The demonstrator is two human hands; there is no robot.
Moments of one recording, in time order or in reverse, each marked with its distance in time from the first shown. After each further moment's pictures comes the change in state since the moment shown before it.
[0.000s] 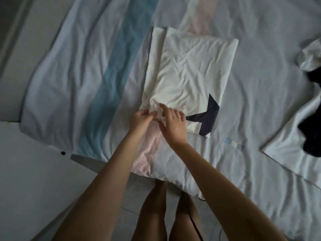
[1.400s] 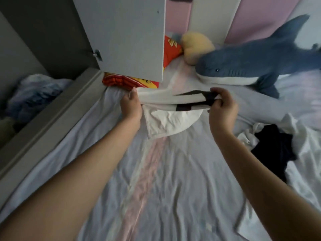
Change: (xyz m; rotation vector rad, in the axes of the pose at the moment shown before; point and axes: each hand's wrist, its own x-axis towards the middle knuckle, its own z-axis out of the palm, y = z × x) left_hand -0.004 0.328 0.015 -0.382 0.355 0.585; right_hand 0.180 0.013 -0.331 0.540 0.741 0.274
